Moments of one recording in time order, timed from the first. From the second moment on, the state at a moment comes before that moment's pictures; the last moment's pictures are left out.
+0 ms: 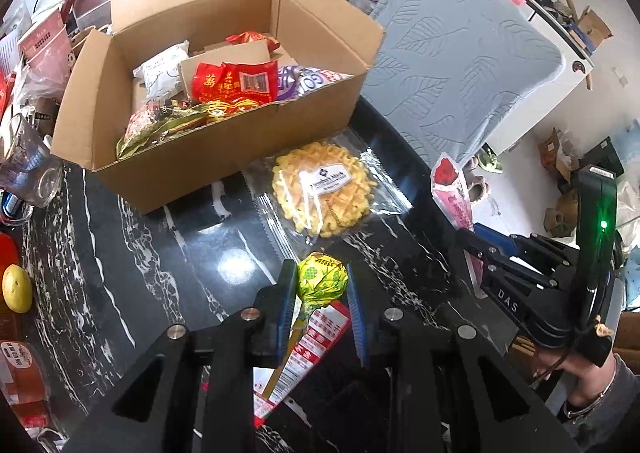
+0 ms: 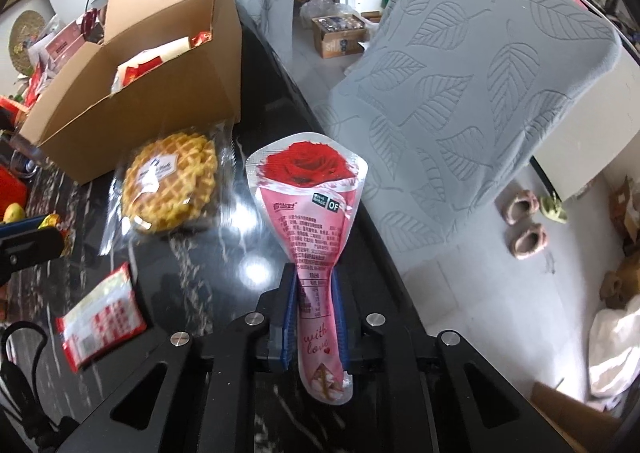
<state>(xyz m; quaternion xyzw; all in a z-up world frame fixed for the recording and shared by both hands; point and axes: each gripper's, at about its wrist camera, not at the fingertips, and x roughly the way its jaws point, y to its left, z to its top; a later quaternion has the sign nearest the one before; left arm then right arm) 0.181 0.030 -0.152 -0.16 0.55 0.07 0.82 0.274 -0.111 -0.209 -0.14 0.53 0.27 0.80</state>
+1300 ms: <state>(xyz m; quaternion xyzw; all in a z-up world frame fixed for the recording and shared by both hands) 0.089 -0.047 -0.058 -0.09 0.46 -0.04 0.88 0.105 -0.169 -0.094 -0.08 0.45 0.27 0.85</state>
